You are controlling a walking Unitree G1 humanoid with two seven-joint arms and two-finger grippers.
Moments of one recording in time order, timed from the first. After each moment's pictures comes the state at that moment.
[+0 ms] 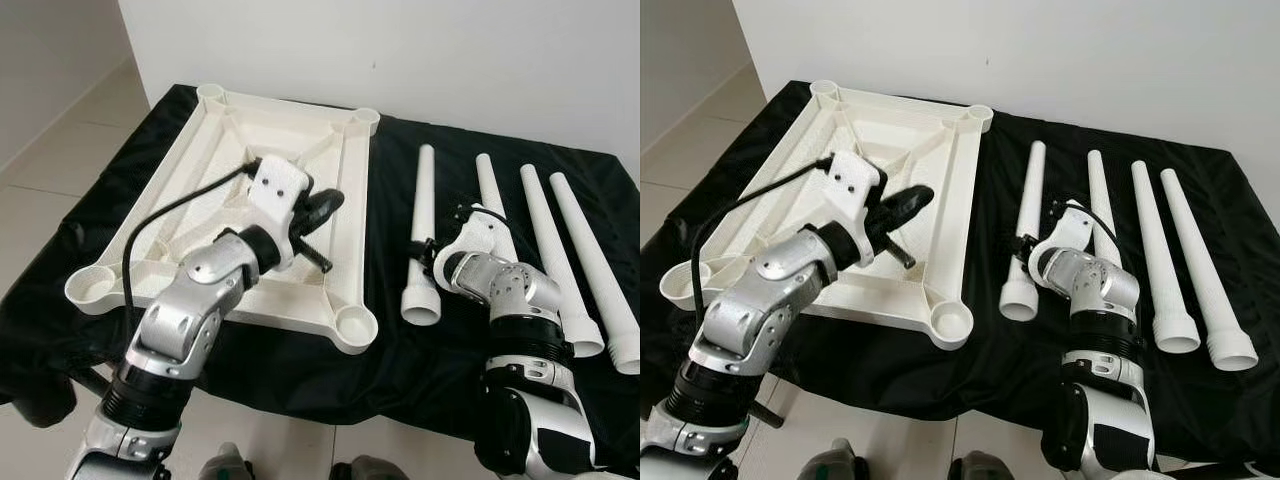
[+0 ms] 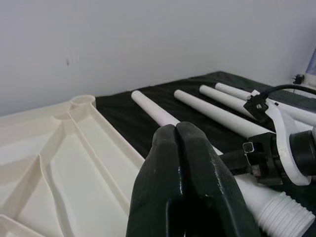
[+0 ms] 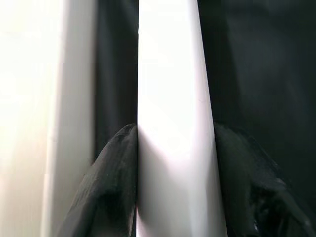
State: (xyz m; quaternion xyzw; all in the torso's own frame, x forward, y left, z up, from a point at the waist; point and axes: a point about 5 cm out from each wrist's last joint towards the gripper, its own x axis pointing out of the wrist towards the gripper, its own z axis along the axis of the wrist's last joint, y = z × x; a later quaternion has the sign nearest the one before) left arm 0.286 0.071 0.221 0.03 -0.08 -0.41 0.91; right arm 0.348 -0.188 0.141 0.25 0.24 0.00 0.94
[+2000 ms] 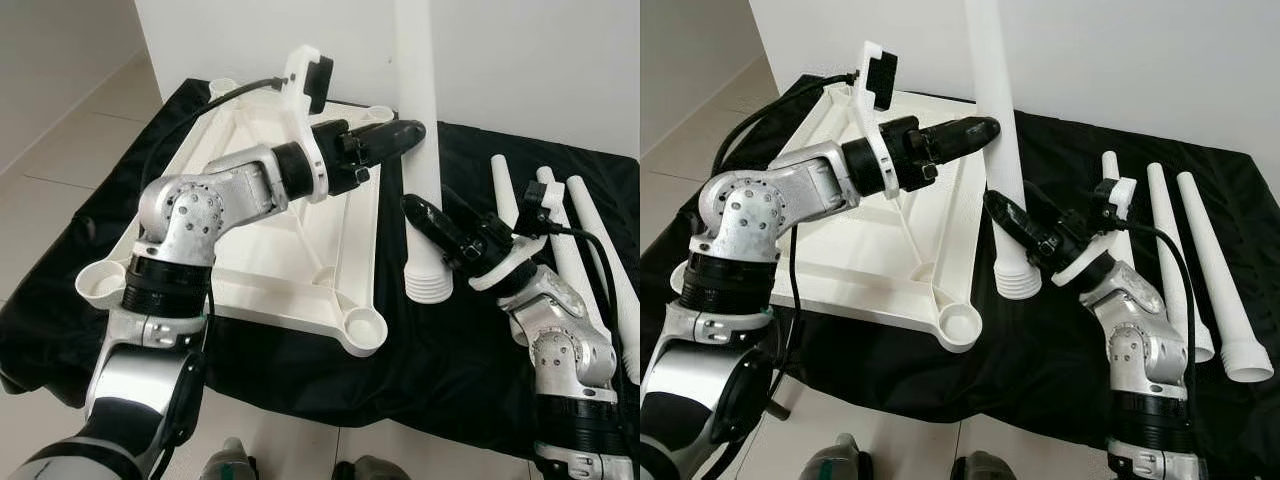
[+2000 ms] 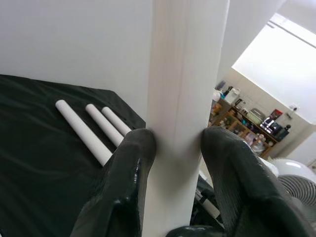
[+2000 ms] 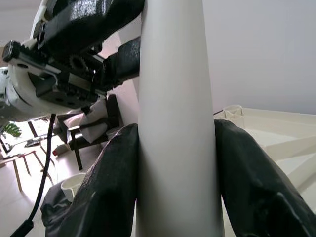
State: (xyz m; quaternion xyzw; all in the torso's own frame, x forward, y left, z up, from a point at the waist) left arm 0.308 0.037 0.288 -0.24 0.05 -0.59 0.77; right arm 0.269 -0.177 0.197 0.11 -0.12 0.44 0.88
